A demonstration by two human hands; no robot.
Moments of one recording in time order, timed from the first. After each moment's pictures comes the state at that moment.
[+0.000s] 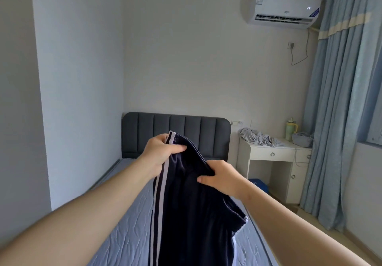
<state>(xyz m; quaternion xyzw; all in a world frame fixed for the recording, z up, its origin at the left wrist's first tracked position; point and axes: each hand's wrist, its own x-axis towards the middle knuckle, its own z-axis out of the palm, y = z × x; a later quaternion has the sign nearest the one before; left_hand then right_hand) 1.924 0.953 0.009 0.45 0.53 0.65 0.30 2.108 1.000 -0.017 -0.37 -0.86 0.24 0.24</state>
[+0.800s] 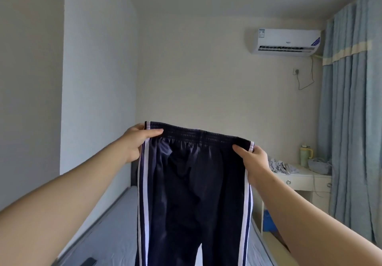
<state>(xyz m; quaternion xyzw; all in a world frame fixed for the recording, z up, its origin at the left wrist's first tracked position) 1.855 0.920 0.115 0.43 0.52 0.67 0.30 2.107 1.031 0.069 -0.32 -0.52 0.49 0.63</state>
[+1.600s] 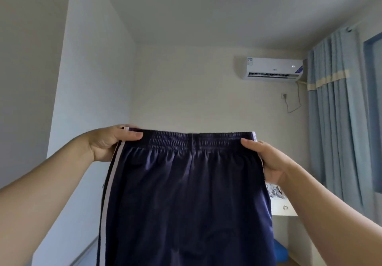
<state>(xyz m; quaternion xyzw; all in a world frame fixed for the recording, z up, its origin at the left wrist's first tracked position) 1.831 0.887 0.193 0.60 0.44 0.53 0.40 2.161 1.013 0.162 -0.18 -0.62 0.64 0.42</state>
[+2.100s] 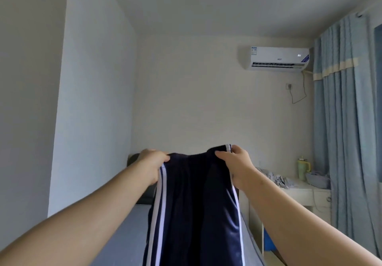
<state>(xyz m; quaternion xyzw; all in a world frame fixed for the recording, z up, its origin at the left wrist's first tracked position) 1.913 0.936 0.126 0.35 0.59 0.67 0.27 2.089 1.007 0.122 -0.33 -0.59 0.50 0.55</state>
